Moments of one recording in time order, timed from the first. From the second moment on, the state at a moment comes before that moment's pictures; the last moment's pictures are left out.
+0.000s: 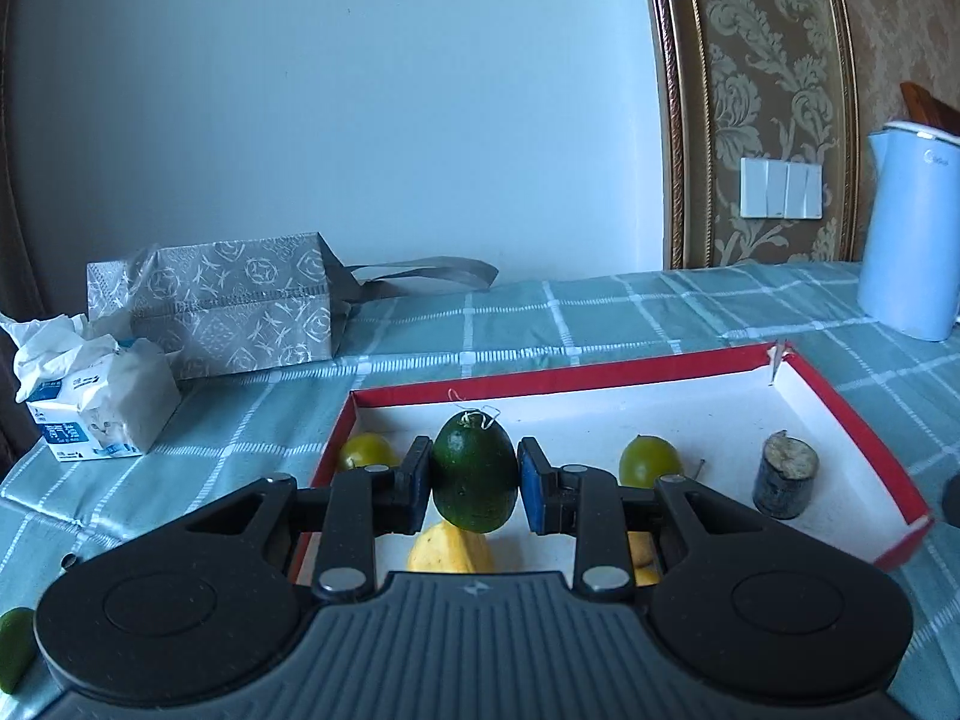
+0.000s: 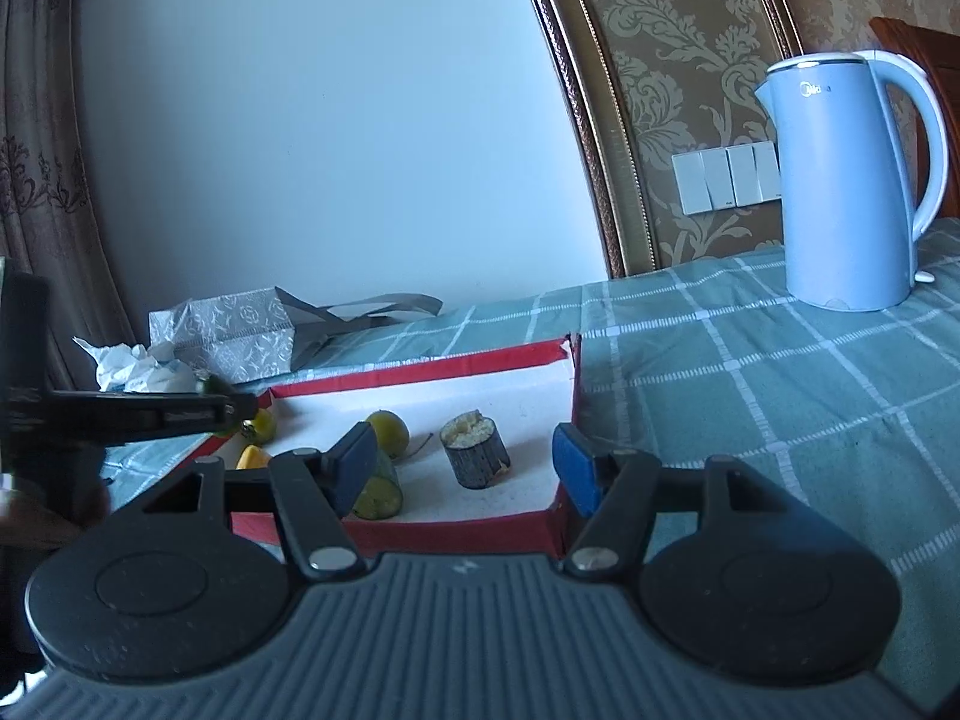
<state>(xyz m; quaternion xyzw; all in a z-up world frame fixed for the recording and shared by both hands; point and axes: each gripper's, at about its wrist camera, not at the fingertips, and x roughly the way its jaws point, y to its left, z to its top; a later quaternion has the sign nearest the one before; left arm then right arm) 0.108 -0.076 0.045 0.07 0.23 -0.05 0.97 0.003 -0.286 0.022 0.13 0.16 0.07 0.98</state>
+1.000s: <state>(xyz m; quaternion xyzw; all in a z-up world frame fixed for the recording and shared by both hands) 0.004 0.057 0.031 -0.01 0.19 0.02 0.98 -0.002 -0.222 0.015 0.02 0.19 0.17 0.97</state>
